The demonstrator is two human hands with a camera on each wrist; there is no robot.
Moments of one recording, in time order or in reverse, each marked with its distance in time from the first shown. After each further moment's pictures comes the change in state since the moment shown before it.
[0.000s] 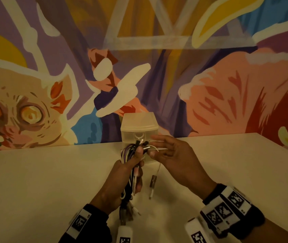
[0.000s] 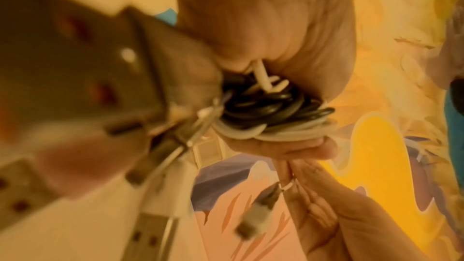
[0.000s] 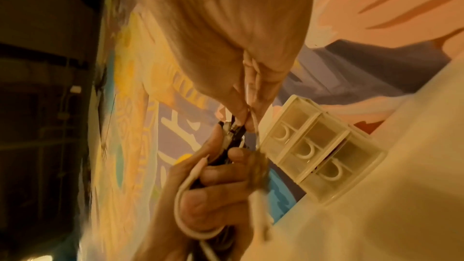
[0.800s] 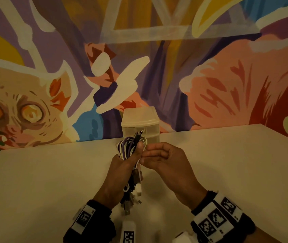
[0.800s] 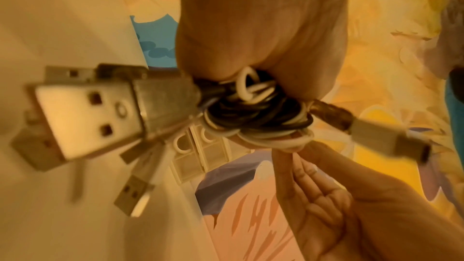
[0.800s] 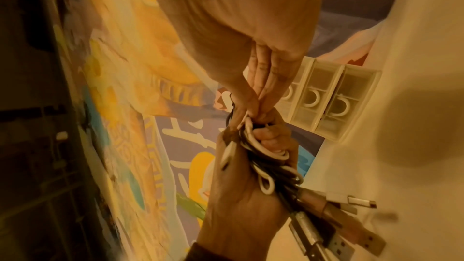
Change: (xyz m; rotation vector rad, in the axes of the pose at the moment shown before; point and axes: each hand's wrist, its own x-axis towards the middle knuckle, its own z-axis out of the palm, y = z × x) left_hand 0.006 -0.006 -0.002 0.113 0.098 0.181; right_hand -0.023 0.005 0.034 0.284 0.059 0.150
